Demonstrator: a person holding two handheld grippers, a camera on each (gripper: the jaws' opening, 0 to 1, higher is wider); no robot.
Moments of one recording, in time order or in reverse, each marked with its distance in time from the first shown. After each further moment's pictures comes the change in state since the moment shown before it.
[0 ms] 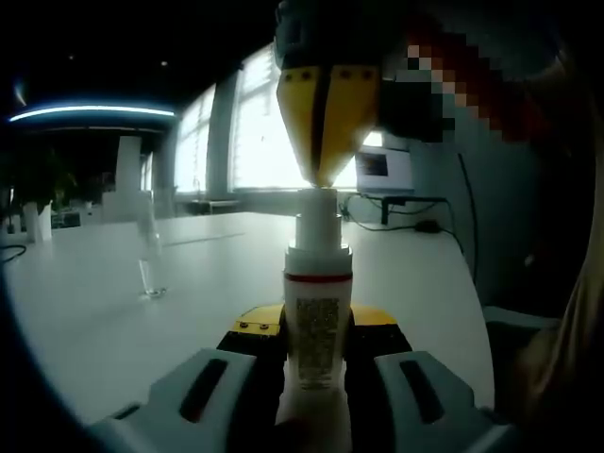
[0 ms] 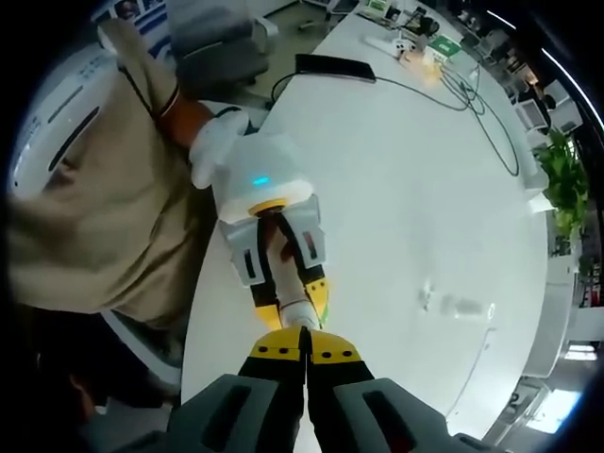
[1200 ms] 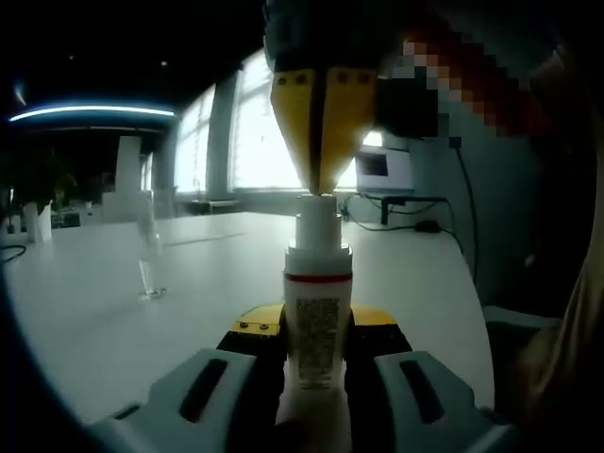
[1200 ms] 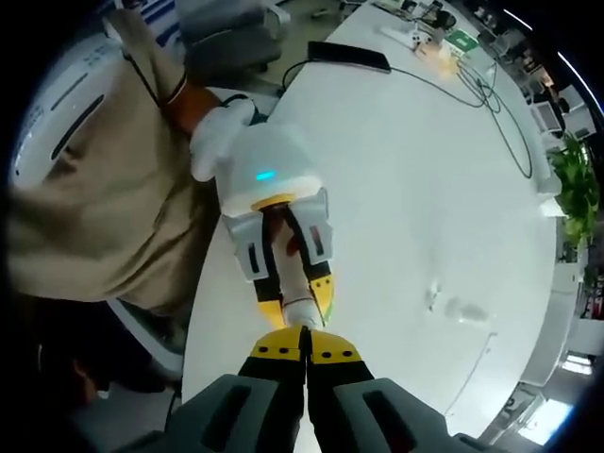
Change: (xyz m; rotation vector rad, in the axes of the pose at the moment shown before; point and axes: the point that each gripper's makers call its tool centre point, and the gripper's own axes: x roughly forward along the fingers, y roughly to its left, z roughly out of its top) left arm 0.000 -0.001 0.000 0.000 0.000 -0.003; right arm 0.006 0.002 -0.001 -0.037 0.069 0.051
